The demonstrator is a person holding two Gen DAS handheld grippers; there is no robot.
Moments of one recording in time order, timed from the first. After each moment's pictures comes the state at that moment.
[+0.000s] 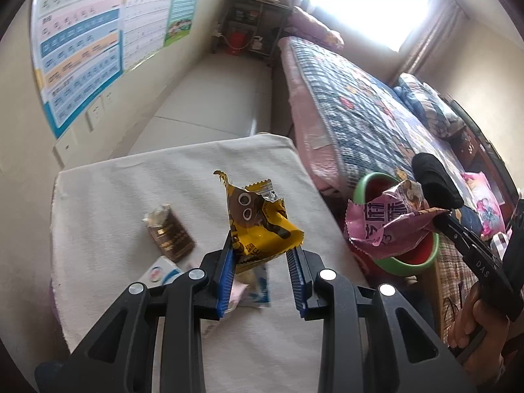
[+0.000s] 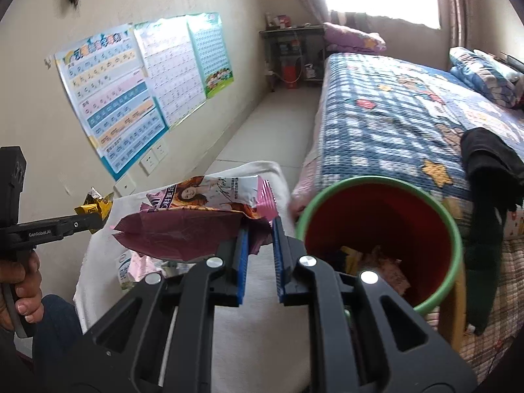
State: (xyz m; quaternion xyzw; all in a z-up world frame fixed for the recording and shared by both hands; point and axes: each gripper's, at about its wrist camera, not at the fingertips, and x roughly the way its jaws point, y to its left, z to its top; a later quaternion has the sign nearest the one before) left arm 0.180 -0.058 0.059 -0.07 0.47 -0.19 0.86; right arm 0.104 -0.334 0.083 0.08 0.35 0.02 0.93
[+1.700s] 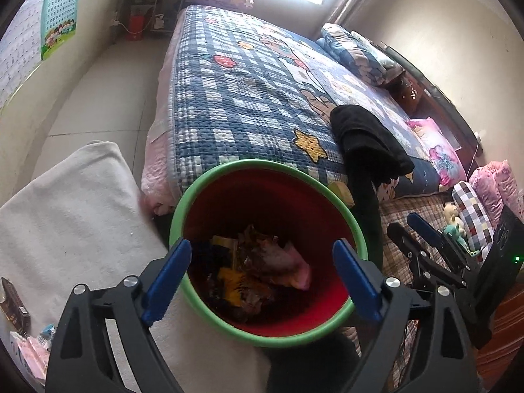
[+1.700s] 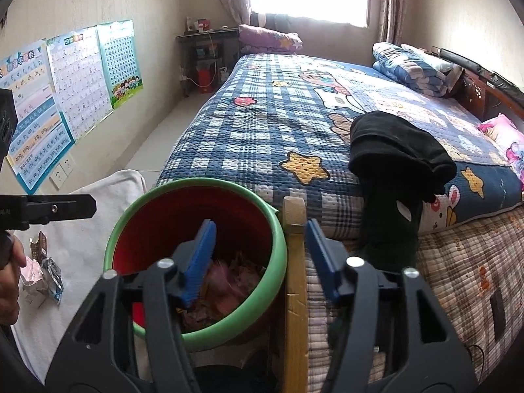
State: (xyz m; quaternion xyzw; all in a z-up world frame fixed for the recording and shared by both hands) left arm 0.214 -0.320 0.046 -0.03 0.49 -0.35 0.80; right arm 0.083 -0.512 0.056 0.05 0.35 -0.15 0.92
